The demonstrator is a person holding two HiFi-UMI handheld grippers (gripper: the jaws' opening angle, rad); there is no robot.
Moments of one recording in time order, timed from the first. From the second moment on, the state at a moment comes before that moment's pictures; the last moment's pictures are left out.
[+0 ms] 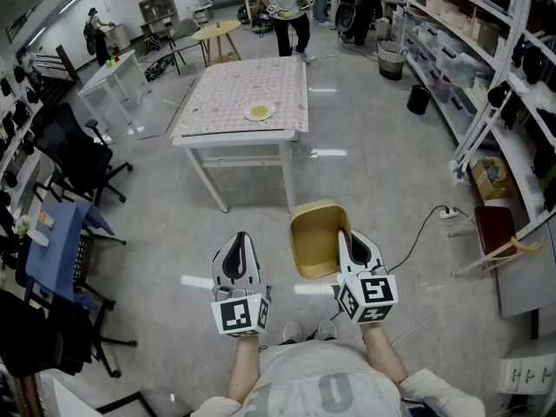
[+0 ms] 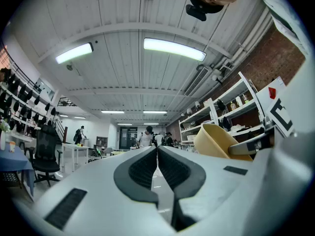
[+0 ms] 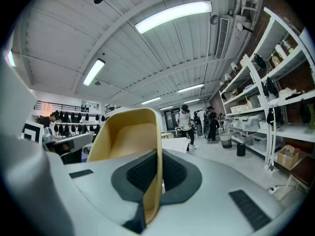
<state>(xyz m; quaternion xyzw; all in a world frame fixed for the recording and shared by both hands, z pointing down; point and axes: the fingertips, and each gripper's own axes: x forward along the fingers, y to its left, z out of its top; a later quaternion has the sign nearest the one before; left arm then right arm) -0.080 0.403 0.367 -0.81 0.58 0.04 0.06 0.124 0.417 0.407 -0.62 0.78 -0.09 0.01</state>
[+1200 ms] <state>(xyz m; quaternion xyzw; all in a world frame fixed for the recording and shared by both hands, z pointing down) -0.032 0.294 0.382 -0.79 0.60 0.06 0.09 0.167 0.306 0.442 -0.58 0.81 -0.13 0.04</state>
